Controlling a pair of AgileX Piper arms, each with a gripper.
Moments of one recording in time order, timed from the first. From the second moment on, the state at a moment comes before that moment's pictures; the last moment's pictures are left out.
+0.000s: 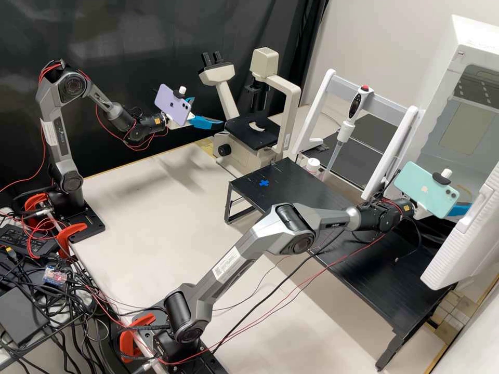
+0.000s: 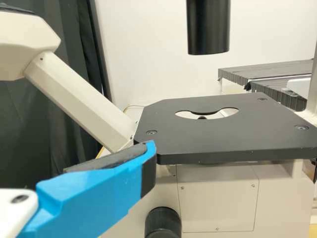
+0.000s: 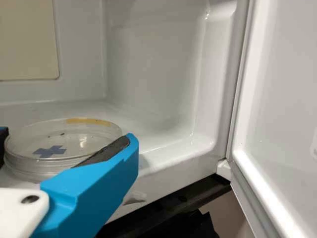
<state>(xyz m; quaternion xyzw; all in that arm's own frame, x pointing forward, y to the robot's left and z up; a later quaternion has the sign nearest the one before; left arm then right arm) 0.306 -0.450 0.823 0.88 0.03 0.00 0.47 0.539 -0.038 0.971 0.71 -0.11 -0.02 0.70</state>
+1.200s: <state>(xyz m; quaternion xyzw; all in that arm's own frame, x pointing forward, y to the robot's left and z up) 0.306 -0.450 0.823 0.88 0.03 0.00 0.47 0.476 -0.042 0.978 0.72 -0.09 0.02 0.69</state>
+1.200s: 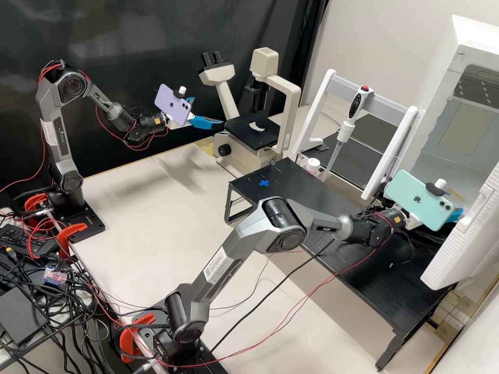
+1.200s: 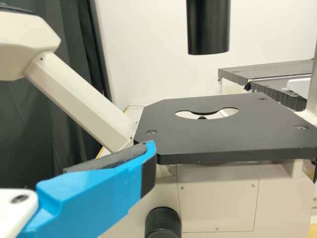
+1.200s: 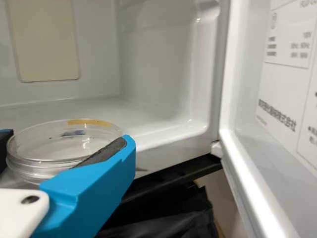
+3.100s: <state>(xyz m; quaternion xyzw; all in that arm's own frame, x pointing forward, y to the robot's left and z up) 0.306 -0.450 0.823 0.88 0.03 0.00 0.47 0.329 -0.002 0.970 0.71 -0.09 0.13 0.69</state>
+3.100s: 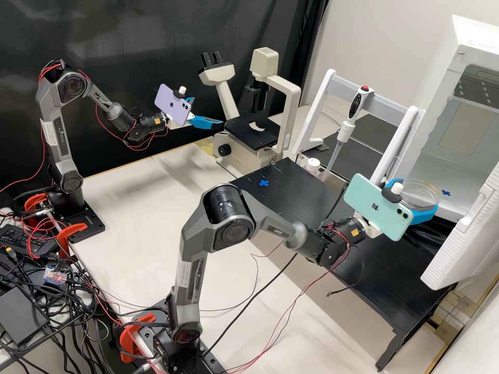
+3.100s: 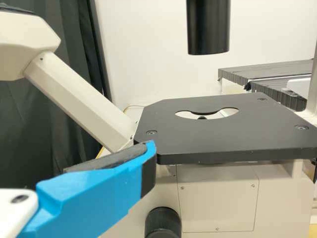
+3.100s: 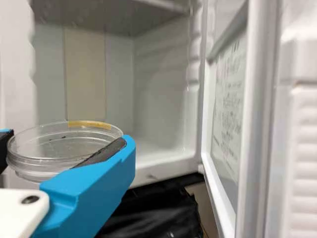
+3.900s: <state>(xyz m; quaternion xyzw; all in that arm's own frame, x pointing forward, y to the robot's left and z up) 0.306 -0.450 0.823 0.88 0.03 0.00 0.47 0.232 0.128 0.846 0.69 0.18 0.18 0.68</state>
